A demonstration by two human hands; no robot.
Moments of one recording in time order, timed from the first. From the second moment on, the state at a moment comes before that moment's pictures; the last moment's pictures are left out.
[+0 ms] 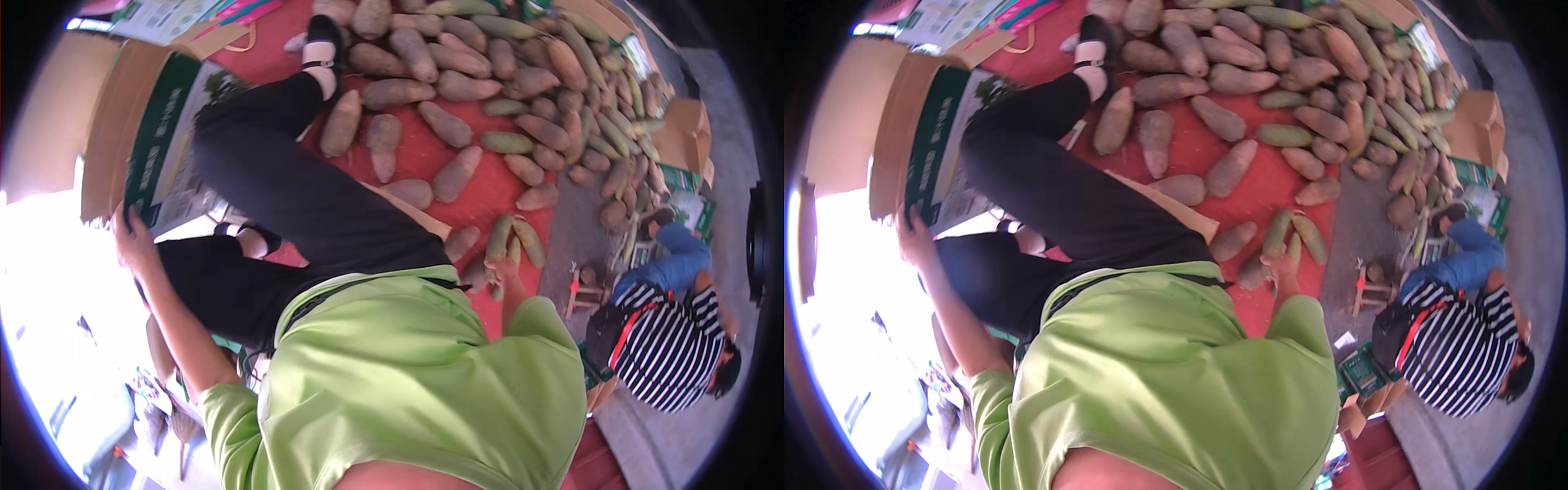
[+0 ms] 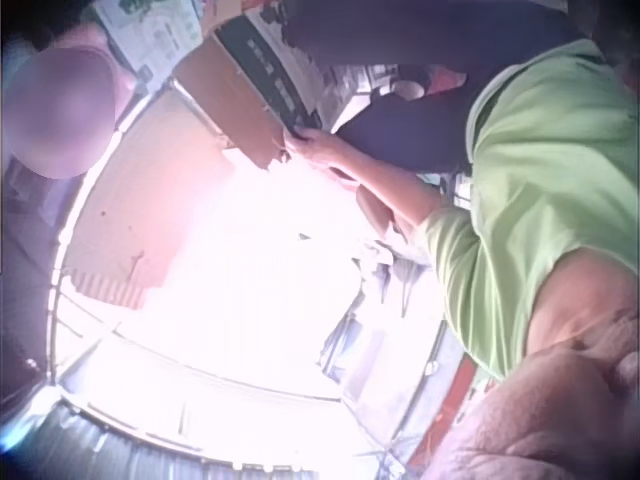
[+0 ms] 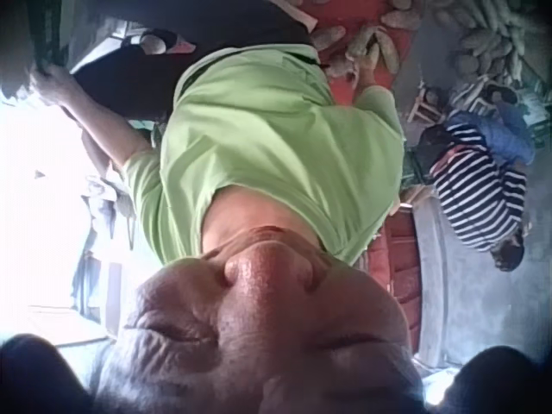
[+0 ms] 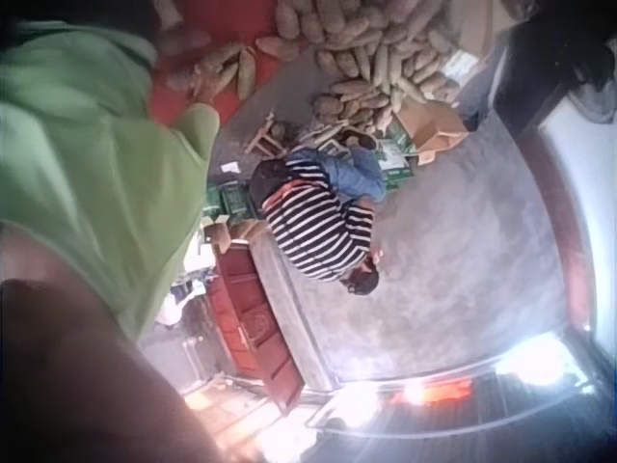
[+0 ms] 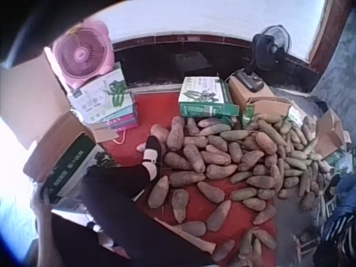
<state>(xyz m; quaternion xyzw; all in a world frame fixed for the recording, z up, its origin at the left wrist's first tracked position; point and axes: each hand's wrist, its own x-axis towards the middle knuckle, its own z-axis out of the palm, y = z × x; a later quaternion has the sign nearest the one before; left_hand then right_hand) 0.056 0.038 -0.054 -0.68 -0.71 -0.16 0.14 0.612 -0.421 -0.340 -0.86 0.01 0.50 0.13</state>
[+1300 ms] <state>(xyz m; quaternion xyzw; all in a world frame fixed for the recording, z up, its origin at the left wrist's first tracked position) 0.072 0.027 -0.026 -0.69 -0.68 -0.20 0.14 0.316 0.174 0.011 -0.37 -0.84 0.13 0.37</state>
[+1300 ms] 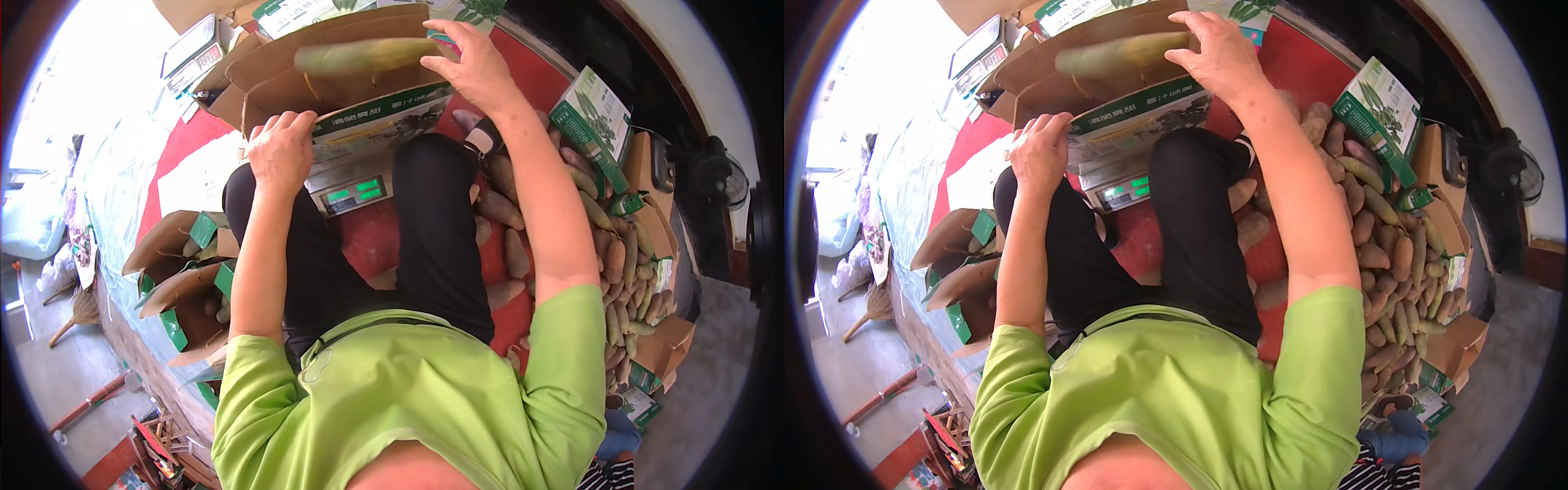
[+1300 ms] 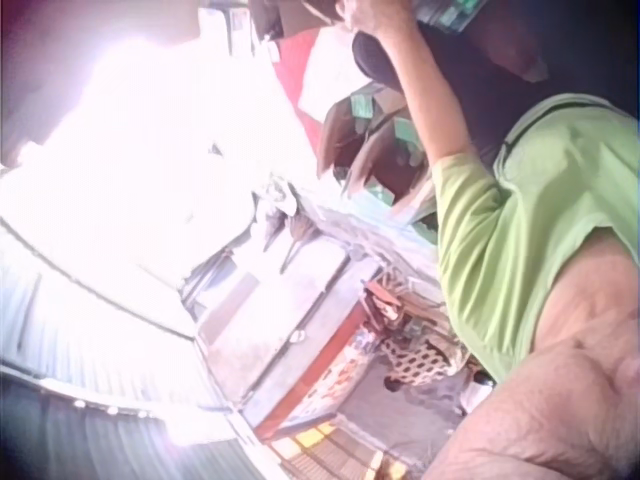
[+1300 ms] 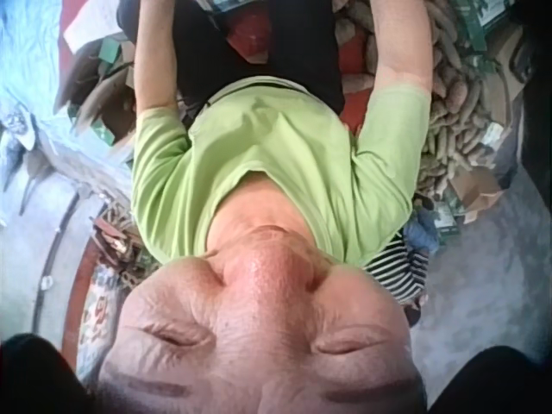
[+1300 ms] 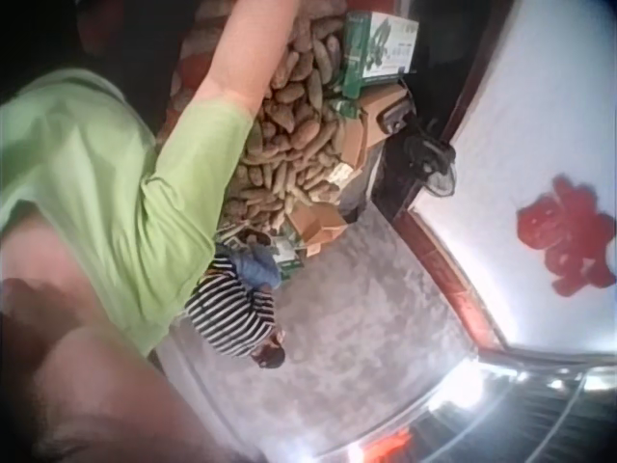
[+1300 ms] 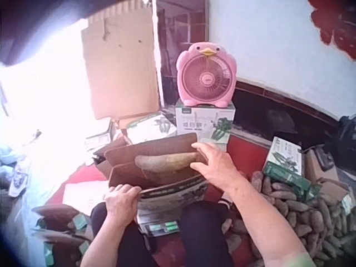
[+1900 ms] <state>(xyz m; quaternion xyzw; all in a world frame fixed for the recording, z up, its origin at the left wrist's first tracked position) 0.070 0.036 -0.037 -0.69 -0.68 -0.19 0.16 0.661 -0.135 -0.293 -0.83 -0.34 0.36 0.25</state>
